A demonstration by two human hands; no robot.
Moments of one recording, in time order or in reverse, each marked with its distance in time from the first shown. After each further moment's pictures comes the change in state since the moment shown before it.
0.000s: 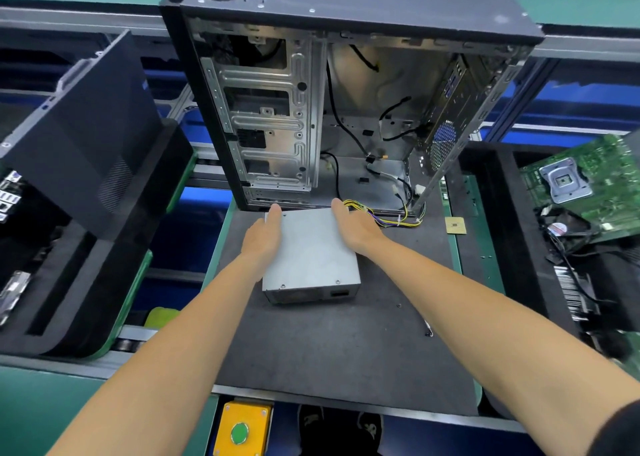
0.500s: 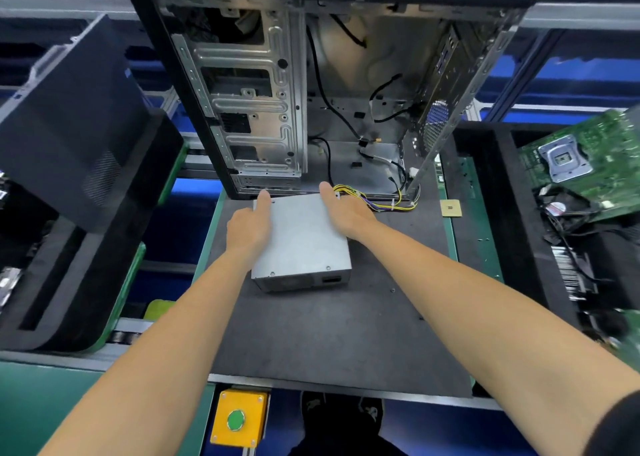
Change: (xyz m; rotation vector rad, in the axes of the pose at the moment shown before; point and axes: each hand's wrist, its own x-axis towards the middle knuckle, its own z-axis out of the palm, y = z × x) left_hand -0.003 -0.003 0.002 0.105 0.191 0.031; right_hand -0.001 -0.003 -0.001 -0.062 -0.009 -0.012
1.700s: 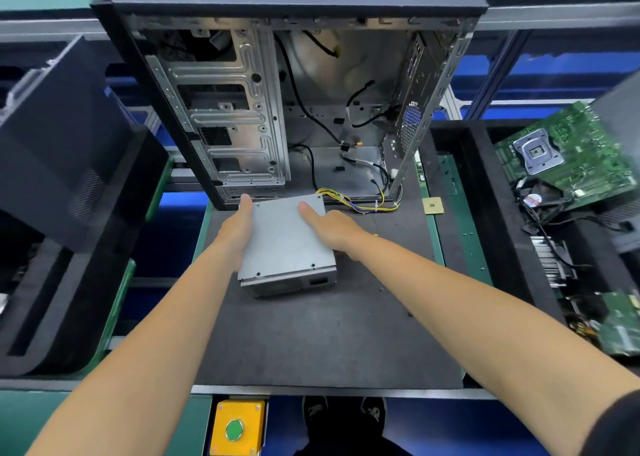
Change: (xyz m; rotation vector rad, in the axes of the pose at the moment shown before) left_hand 0.009 0.013 -0.008 -0.311 -0.268 -0.245; right_hand -0.023 0.002 -0.002 0.114 -0.135 0.101
